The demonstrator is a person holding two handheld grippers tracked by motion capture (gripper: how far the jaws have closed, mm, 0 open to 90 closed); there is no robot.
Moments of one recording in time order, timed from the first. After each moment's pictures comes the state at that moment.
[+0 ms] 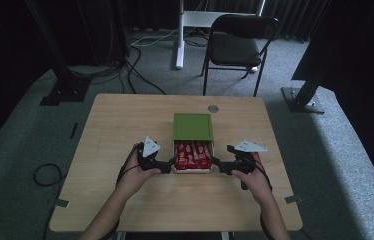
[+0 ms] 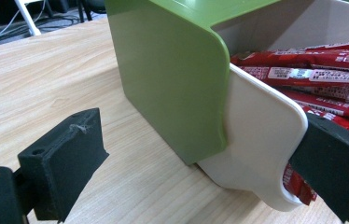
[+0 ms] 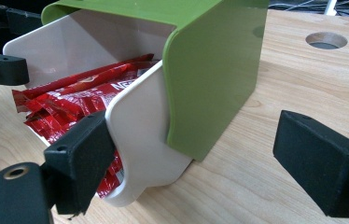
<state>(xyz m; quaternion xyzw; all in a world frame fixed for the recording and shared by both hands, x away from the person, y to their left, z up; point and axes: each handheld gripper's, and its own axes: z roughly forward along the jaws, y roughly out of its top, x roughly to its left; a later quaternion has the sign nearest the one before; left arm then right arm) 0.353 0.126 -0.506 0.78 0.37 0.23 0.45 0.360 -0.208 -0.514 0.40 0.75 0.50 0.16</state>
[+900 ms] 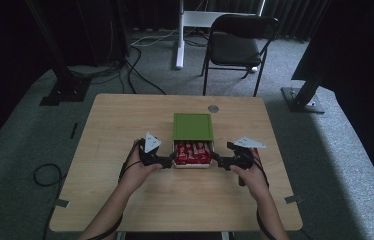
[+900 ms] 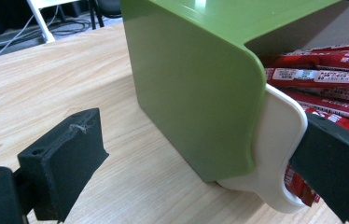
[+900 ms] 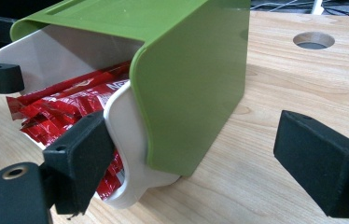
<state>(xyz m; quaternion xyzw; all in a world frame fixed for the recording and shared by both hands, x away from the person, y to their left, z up) 0.367 0.123 -0.506 0.77 0.38 0.25 0.44 0.374 -0.205 -0.516 0.42 0.74 0.50 0.16</state>
